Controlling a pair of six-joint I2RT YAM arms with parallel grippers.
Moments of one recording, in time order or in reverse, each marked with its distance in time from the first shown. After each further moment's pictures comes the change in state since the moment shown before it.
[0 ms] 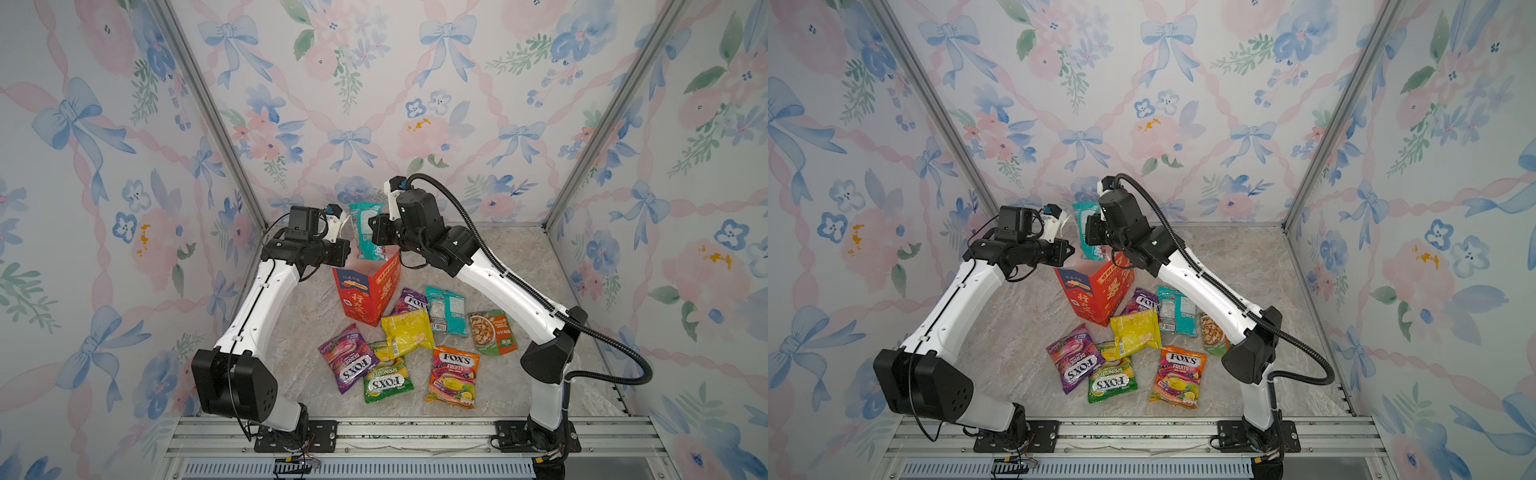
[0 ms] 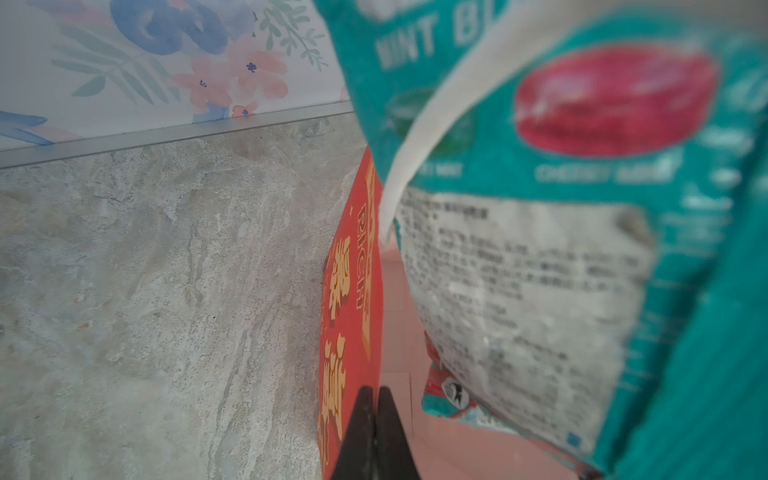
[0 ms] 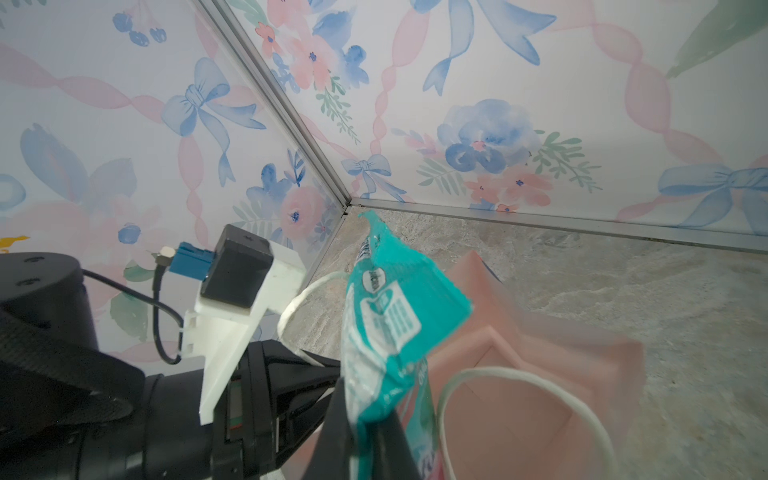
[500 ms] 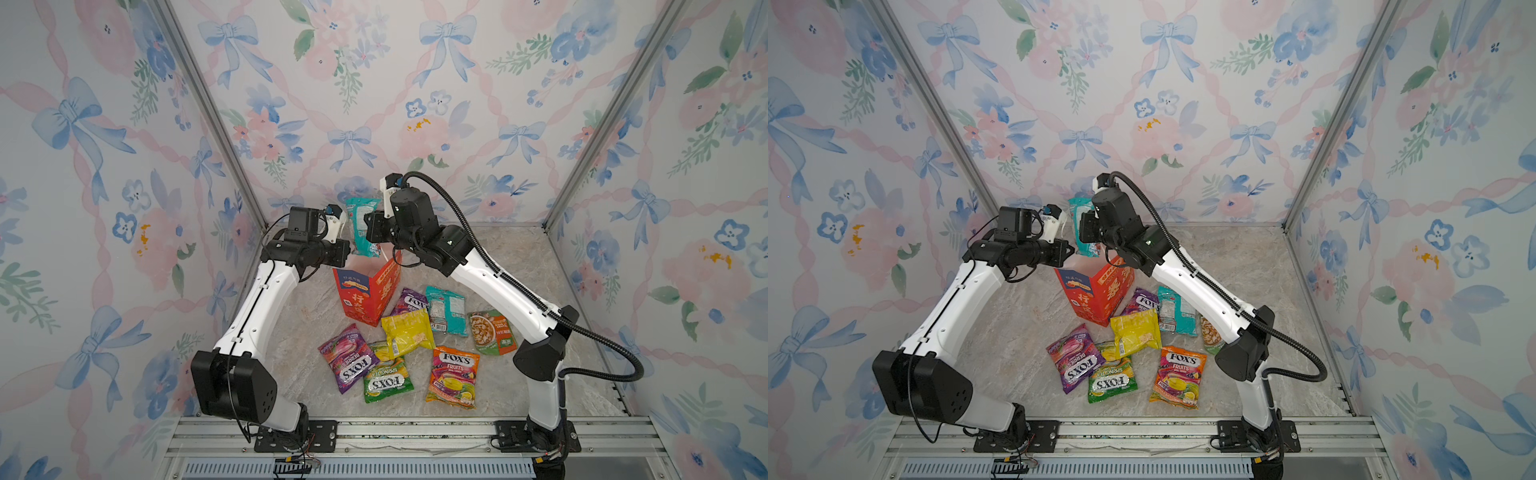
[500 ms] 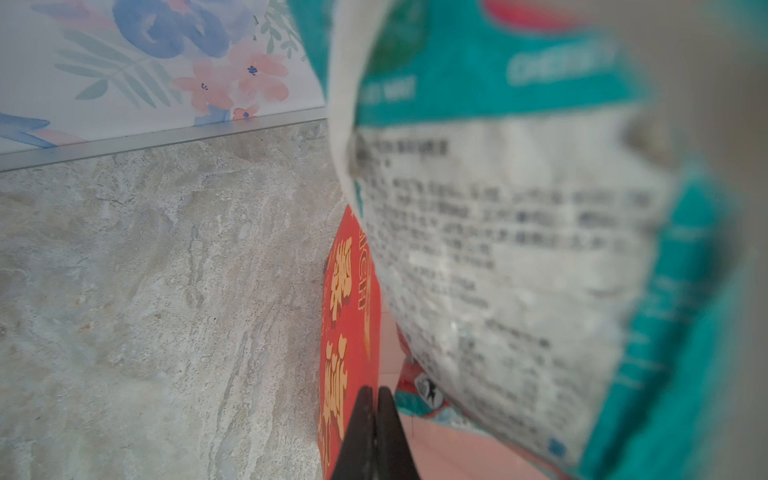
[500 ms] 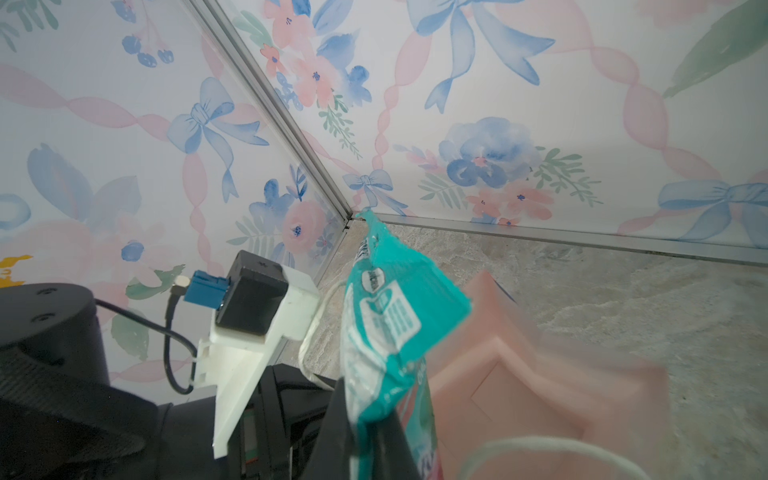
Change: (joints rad) left arm 0.000 -0.009 -0.011 0.010 0.000 0.000; right arm 0.021 0.049 0.072 -0.004 0.066 0.006
